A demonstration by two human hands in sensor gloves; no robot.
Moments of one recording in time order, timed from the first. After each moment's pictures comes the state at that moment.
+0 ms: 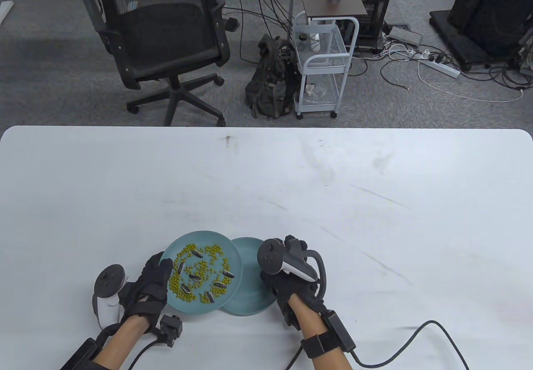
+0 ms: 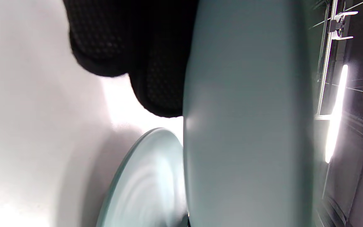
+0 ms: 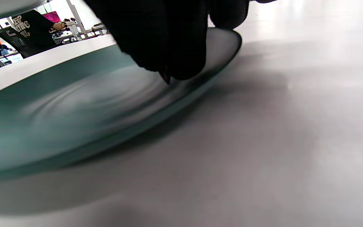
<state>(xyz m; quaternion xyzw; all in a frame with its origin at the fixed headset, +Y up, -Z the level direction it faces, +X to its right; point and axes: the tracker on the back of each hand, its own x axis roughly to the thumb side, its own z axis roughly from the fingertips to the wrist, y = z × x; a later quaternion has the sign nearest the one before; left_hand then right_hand) -0.302 -0.798 -0.250 -0.12 0.07 0.65 0.74 0.020 -0.770 -0.305 0.14 0.16 0.97 0.11</state>
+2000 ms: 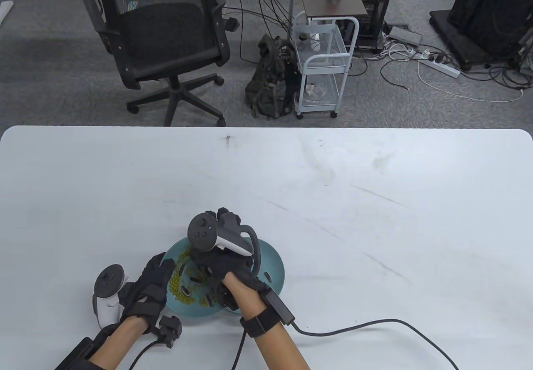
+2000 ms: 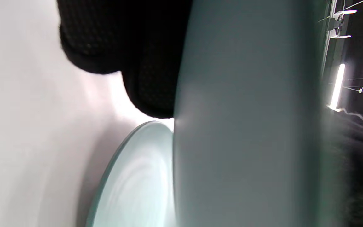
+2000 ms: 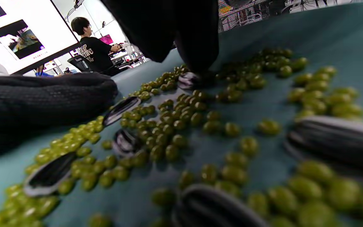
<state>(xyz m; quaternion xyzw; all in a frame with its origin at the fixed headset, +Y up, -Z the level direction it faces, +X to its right) -0.298 -0.800 -0.250 -0.13 0.06 0.67 0.73 -0.111 -0.698 -0.323 0.24 0.15 0.94 0.18</state>
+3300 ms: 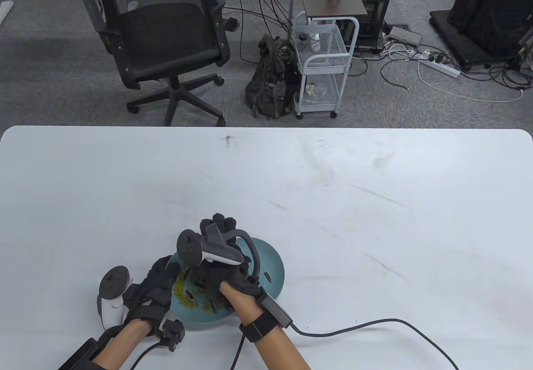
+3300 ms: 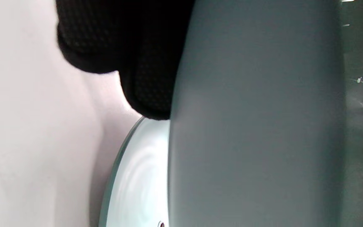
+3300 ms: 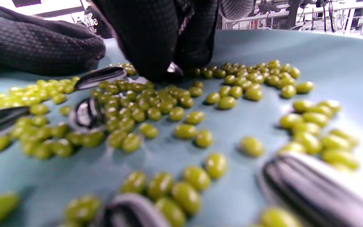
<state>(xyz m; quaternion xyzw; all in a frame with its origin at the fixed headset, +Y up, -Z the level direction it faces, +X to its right) -0.293 -0.807 -0.250 -0.14 0.04 0.66 0.74 -0.123 -0.704 -0.309 0.26 0.12 0.95 0.07</state>
